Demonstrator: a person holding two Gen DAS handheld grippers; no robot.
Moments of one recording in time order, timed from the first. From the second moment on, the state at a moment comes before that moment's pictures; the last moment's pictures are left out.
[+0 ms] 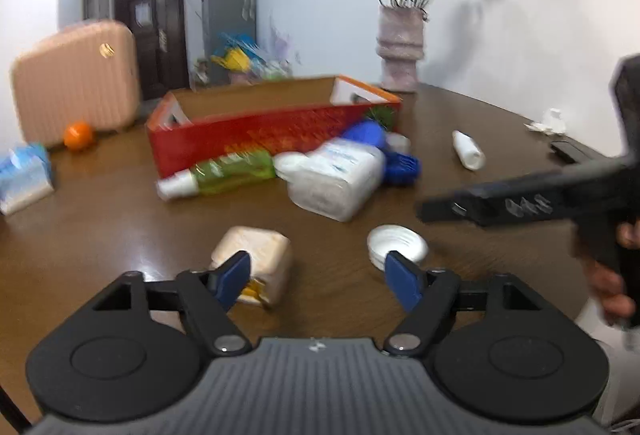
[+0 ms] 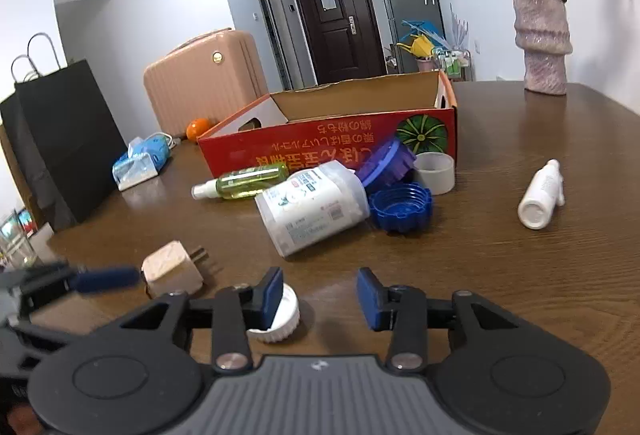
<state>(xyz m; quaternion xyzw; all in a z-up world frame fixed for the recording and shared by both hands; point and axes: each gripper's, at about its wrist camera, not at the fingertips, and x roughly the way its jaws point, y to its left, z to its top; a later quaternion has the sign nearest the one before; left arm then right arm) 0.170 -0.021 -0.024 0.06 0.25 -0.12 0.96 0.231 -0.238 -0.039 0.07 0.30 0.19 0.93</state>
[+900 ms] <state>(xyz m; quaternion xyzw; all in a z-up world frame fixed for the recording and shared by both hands) 0.204 -0.017 -0.042 0.02 0.29 -0.03 0.96 0.214 -0.192 -0.048 -0.04 0.29 0.22 0.93</state>
